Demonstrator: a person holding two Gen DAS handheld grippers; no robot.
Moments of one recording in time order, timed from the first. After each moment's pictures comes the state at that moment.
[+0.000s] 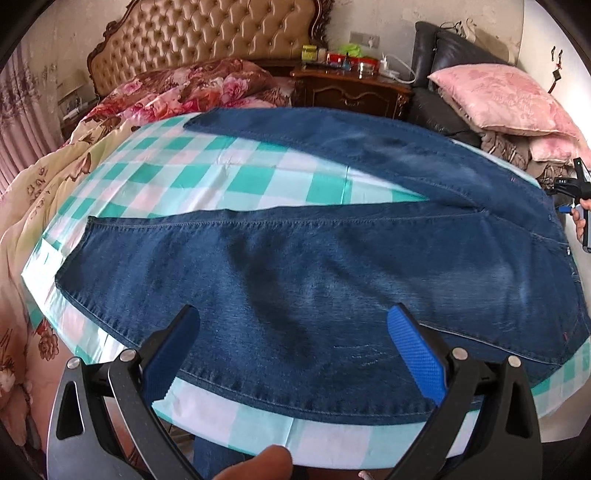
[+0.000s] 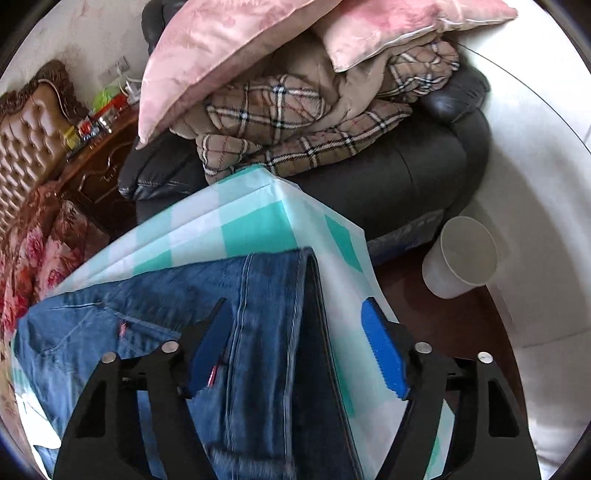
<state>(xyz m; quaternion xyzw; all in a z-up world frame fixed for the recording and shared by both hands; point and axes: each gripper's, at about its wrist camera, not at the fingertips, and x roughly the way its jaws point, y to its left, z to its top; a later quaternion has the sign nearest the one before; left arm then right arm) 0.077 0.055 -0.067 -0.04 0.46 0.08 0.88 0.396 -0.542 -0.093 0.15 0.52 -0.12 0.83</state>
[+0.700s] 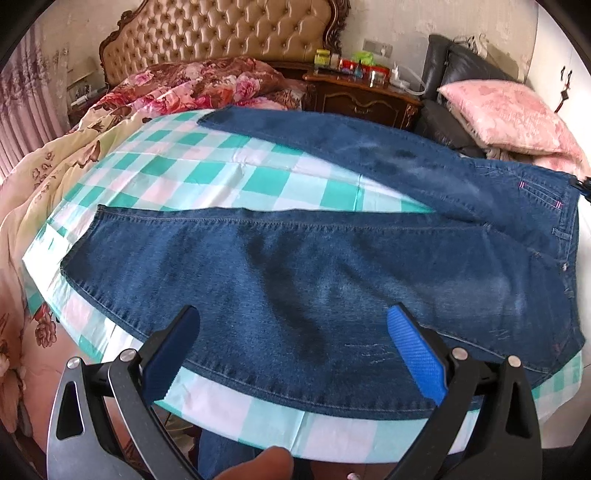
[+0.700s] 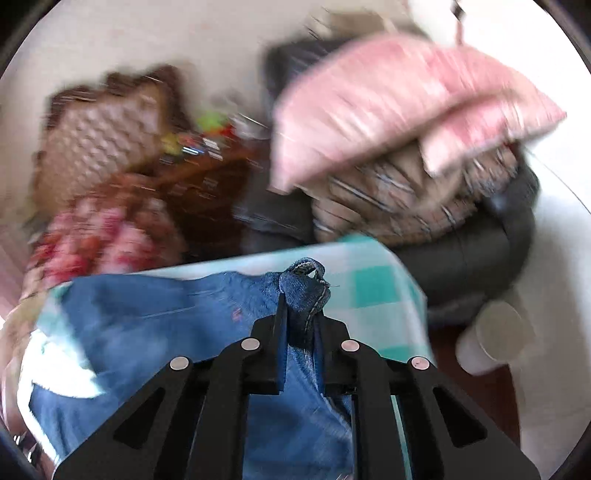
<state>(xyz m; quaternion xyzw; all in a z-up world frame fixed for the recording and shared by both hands) 0.060 0.075 -0.051 -0.07 0.45 0.08 0.89 0.281 -0.451 0.043 0.09 0.37 0.07 0.92</state>
